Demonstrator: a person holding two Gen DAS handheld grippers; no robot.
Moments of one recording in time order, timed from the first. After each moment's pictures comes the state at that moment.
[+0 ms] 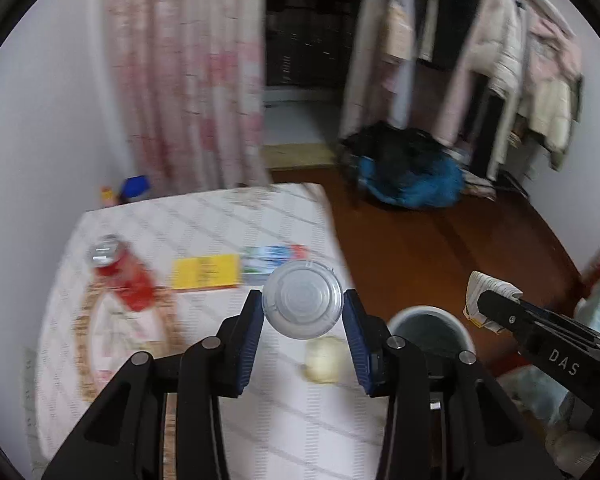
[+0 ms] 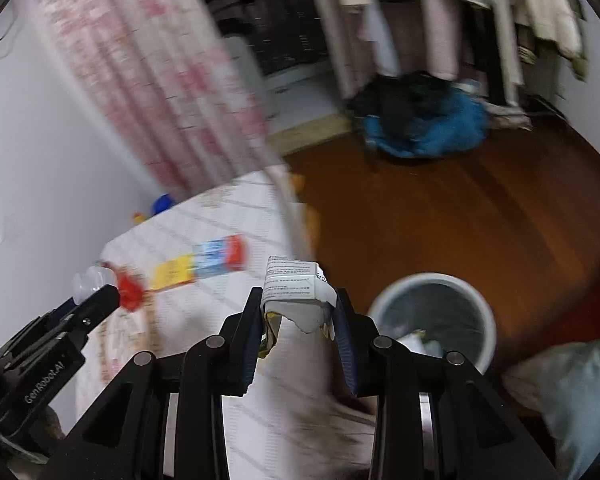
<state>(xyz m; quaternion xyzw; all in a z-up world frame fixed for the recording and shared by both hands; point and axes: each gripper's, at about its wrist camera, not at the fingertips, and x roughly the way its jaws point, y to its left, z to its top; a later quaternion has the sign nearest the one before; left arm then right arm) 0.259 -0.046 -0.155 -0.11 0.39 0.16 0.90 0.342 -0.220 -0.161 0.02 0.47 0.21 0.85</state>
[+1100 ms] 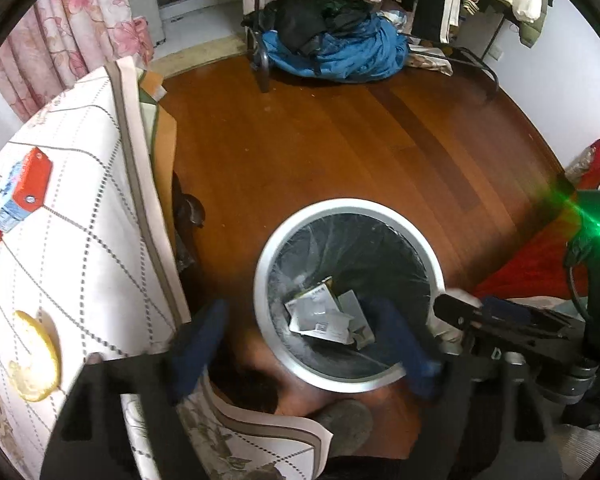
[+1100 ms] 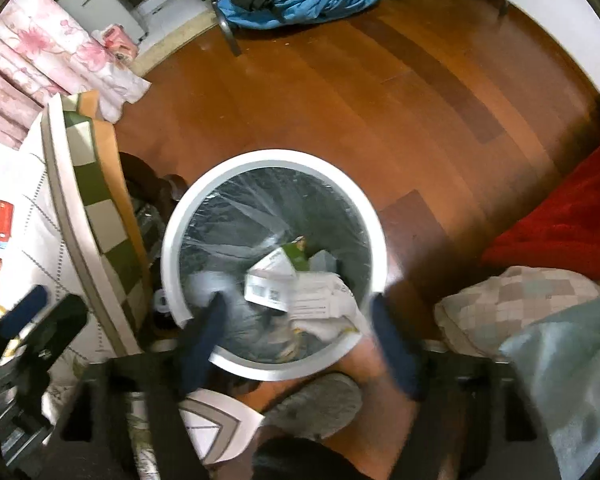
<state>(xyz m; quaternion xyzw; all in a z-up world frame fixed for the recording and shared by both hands) 0.396 -0.192 -0.321 -0.08 0.55 0.06 0.83 0.447 -0.383 -0.381 0.02 0.65 0.07 0.76</state>
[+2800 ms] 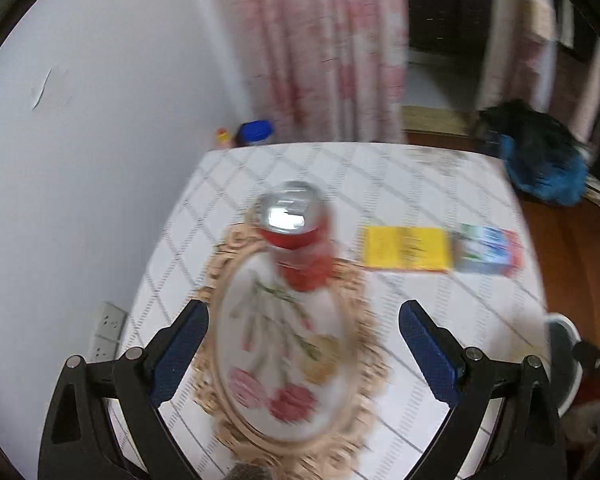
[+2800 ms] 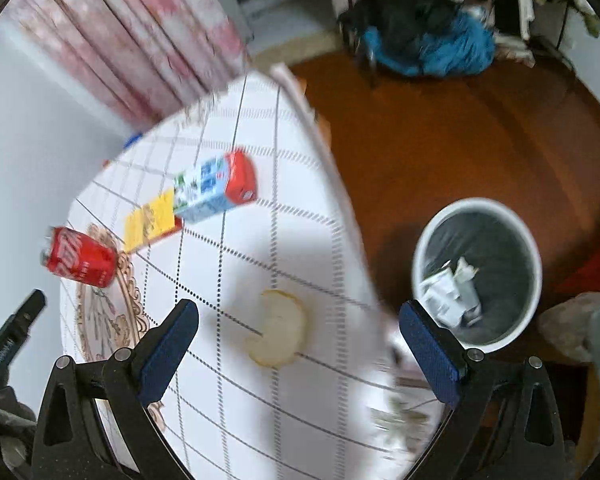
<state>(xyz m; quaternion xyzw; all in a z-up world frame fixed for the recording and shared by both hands) 0.211 0.128 -0.211 -0.12 0.46 0.37 0.80 0.356 -0.087 -0.267 -0.01 0.61 0.17 0.77</state>
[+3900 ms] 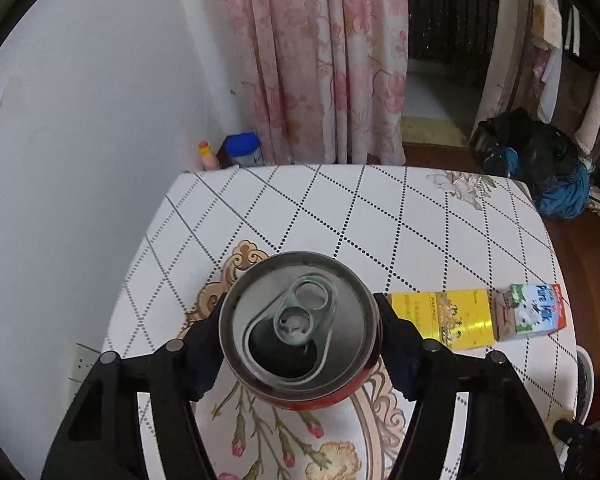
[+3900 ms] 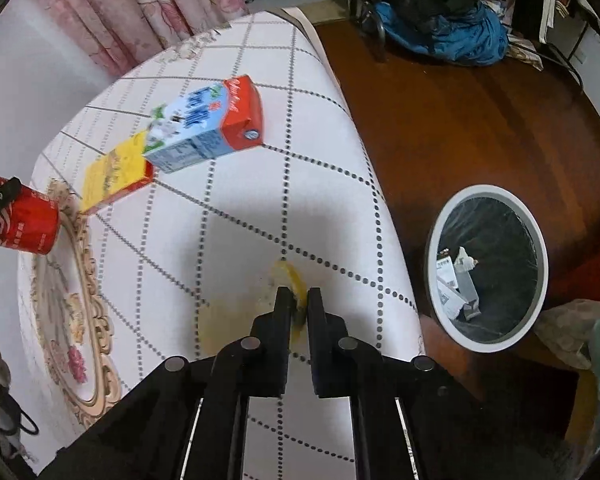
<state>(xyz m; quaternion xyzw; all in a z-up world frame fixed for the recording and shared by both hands) 0.259 0.183 -0.238 -0.11 0.44 0.34 0.83 0.351 -0.051 -0.316 -0.07 0.63 0.17 0.76</state>
